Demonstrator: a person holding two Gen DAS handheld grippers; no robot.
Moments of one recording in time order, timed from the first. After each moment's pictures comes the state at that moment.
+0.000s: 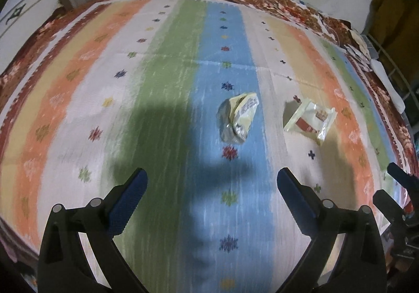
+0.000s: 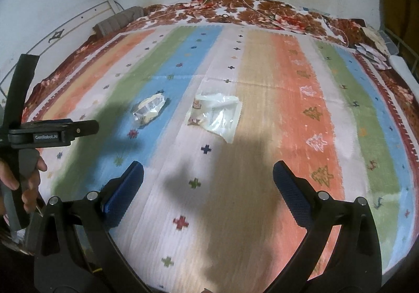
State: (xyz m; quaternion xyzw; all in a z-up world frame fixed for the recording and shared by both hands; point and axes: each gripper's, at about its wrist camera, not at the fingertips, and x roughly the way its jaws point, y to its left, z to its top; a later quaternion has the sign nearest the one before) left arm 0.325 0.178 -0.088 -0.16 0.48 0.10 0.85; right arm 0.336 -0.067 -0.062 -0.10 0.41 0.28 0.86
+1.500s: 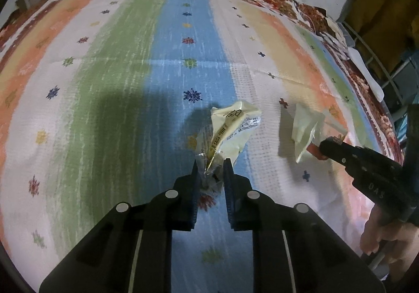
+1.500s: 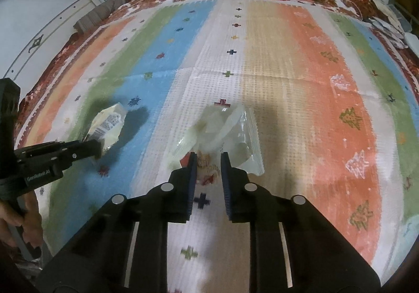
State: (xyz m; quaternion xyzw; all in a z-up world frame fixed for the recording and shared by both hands) left arm 0.393 0.187 -0.128 -0.18 0.50 0.00 0.85; right arm 0.430 -0.016 -0.113 -0.07 0.48 0.26 0.84
